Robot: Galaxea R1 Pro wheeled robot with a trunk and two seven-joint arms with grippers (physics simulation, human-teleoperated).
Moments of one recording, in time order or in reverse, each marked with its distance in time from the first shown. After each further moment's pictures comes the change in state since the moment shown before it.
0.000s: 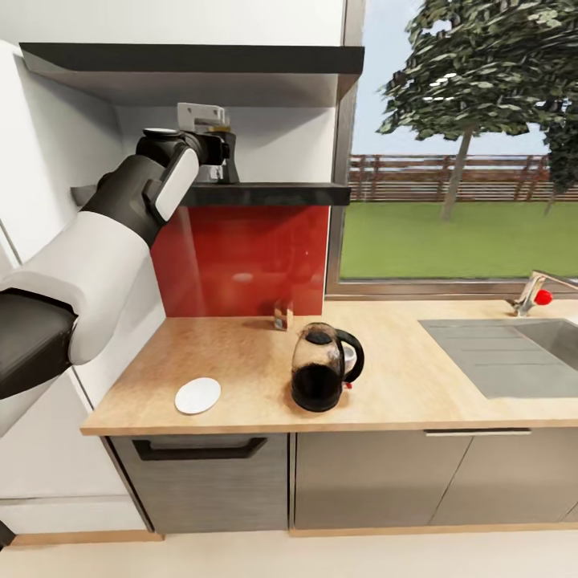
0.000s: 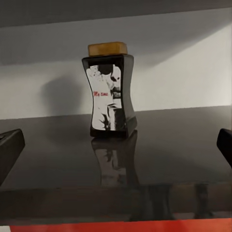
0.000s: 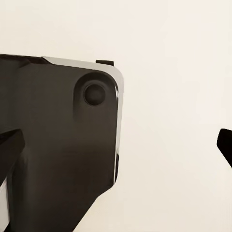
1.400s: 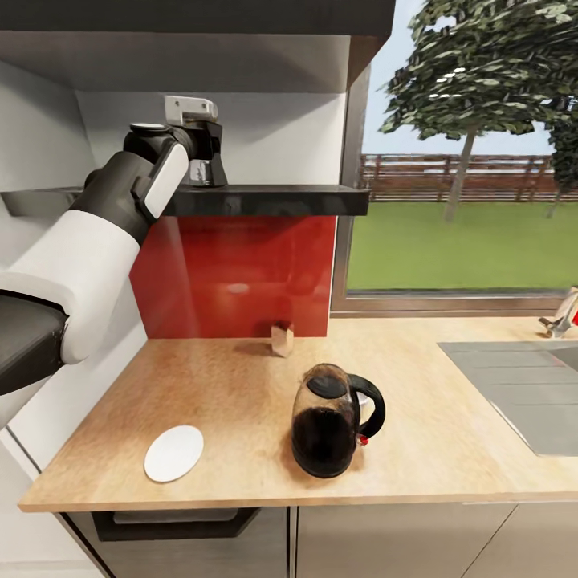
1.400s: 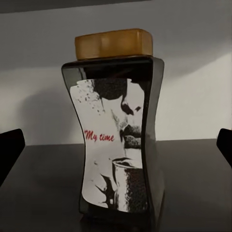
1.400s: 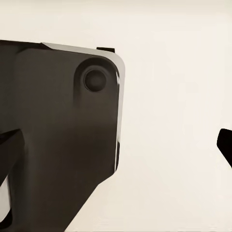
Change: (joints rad) left arm 0.001 0.030 0.005 -0.030 0.000 0.001 0.007; right arm 0.000 -0.001 0.000 0.038 0.000 -0.002 0.000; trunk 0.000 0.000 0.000
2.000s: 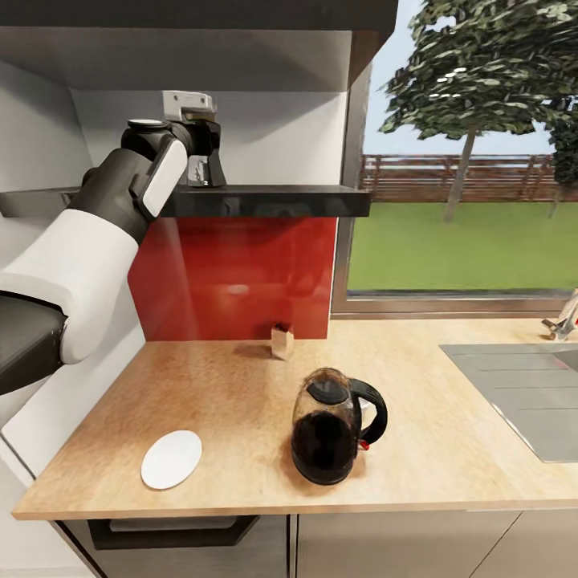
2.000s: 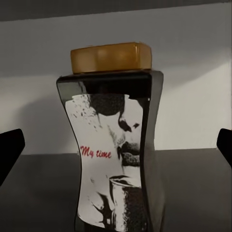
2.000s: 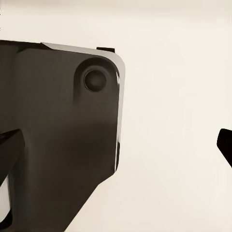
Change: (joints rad) left arm 0.000 0.003 0.000 -0.023 0.000 0.001 0.000; right arm 0.000 0.000 0.000 0.000 0.000 0.000 0.000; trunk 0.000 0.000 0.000
